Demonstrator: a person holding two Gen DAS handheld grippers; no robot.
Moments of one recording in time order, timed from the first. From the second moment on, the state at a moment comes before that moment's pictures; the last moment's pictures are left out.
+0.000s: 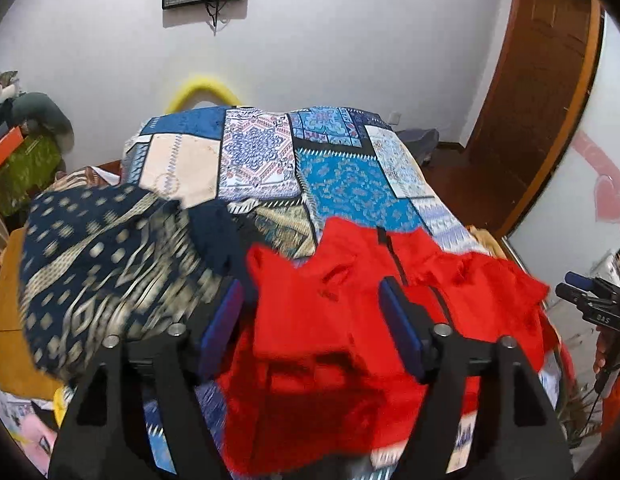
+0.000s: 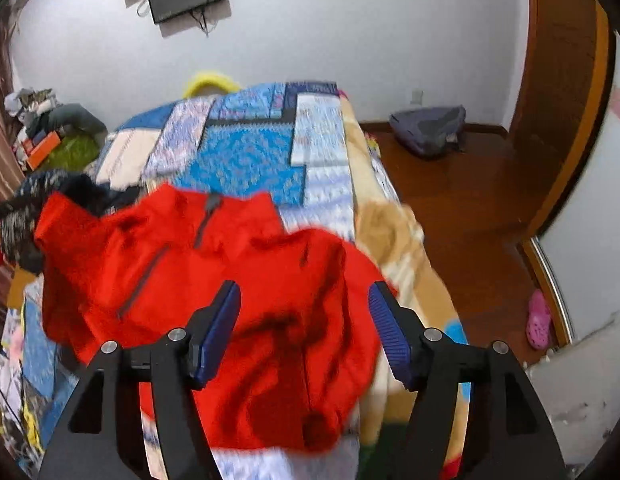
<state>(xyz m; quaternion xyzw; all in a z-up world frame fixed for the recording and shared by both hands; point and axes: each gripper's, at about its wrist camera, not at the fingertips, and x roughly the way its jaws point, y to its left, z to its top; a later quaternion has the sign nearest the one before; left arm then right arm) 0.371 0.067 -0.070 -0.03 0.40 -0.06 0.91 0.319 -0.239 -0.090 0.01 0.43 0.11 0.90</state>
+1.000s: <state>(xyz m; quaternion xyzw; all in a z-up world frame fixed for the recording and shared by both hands) 0.304 0.107 -0.213 -0.20 0.46 -0.13 0.86 0.295 -0.242 -0.146 0.20 0.49 0.12 0.84</state>
